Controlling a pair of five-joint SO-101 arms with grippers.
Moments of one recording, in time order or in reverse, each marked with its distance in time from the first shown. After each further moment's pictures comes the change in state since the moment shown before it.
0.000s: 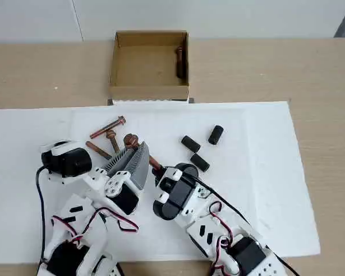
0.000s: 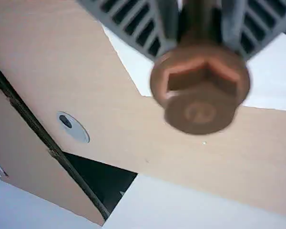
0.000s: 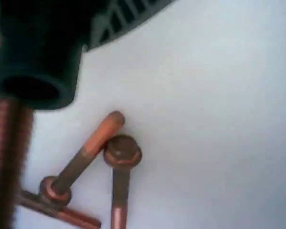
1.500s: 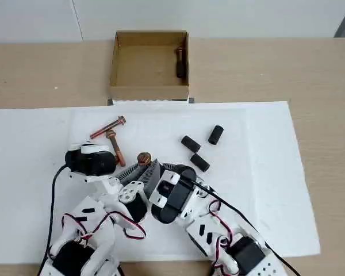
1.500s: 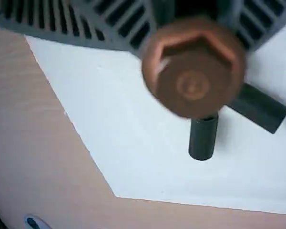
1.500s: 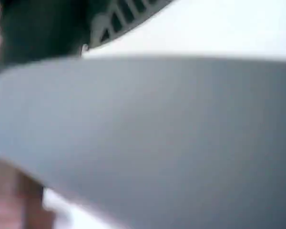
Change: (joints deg) left arm 5.7 -0.4 4.1 8.0 -2.0; right arm -0.2 0.1 0.0 -3.2 2.9
